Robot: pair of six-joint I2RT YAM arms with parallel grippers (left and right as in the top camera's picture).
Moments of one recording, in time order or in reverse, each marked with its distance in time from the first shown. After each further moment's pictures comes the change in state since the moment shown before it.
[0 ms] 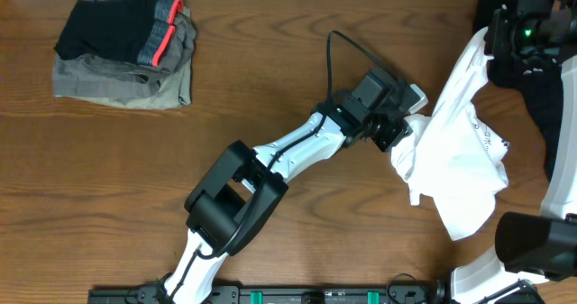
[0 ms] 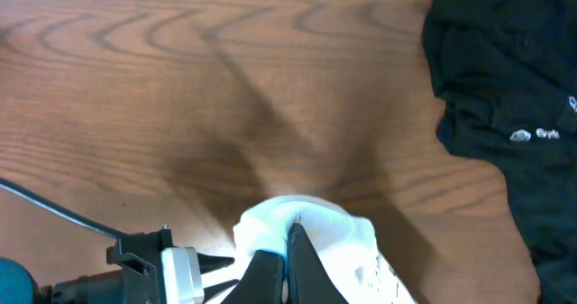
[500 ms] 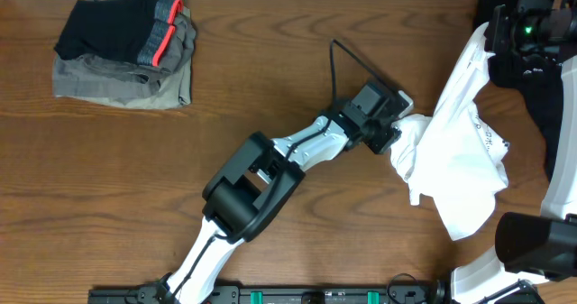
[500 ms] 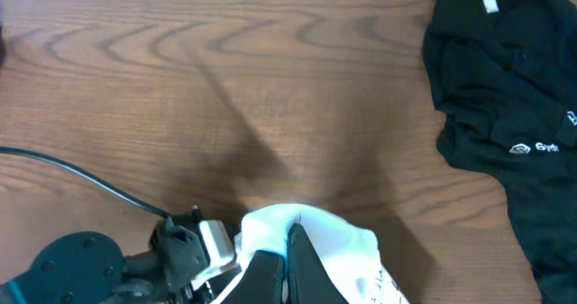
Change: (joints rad) left arm 0.008 0.124 0.001 0.033 -0.141 0.014; right arm 0.000 0.000 0.000 0.020 -0.008 0.000
